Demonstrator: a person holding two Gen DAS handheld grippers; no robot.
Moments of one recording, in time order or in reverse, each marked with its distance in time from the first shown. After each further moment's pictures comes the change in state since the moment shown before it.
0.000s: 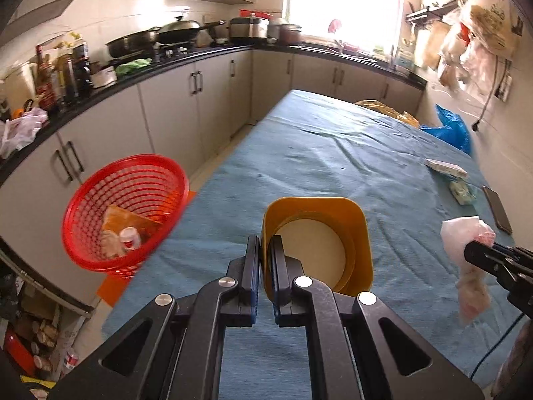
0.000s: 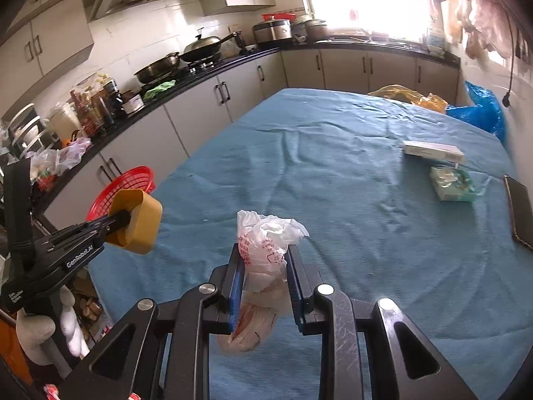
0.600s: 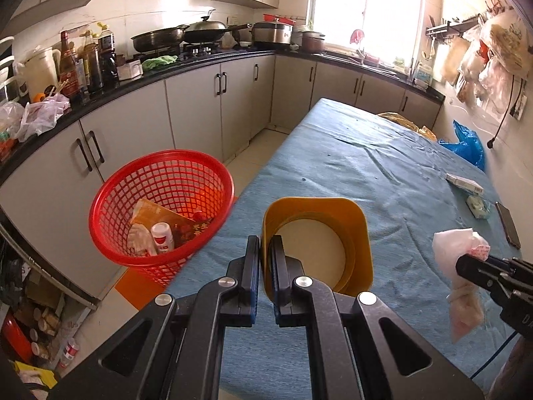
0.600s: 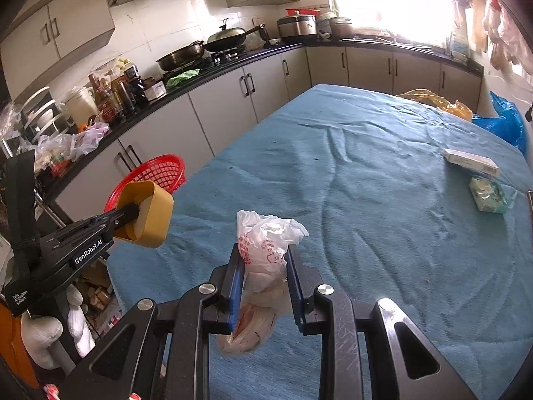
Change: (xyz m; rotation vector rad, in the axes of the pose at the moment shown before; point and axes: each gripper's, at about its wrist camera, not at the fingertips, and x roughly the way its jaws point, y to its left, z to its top) left arm -0.012 0.044 -0.007 -0.064 -0.024 0.046; right arm 0.025 0.050 0.002 -0.053 0.028 0.059
